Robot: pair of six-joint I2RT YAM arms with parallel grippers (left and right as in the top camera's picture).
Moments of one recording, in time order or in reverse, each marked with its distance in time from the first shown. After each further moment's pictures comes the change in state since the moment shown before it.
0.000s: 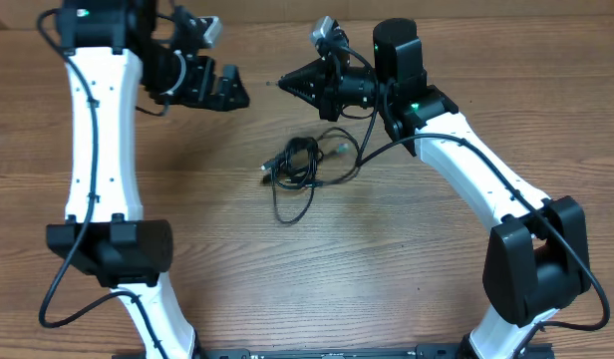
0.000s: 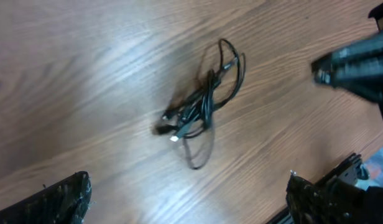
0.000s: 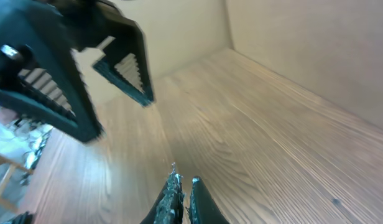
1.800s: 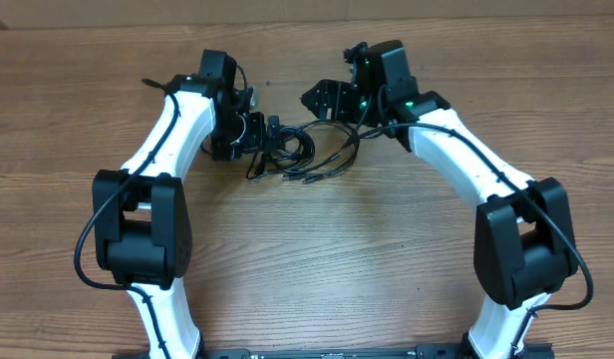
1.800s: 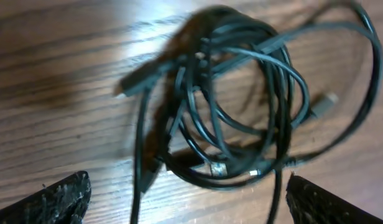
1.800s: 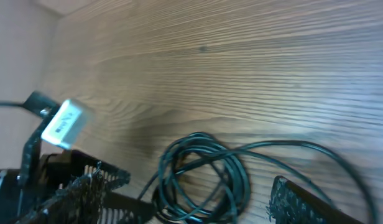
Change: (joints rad) left arm -0.158 0.000 -0.789 0.747 -0.168 -0.496; right arm -0.031 0.084 0.001 -0.351 0.450 0.482
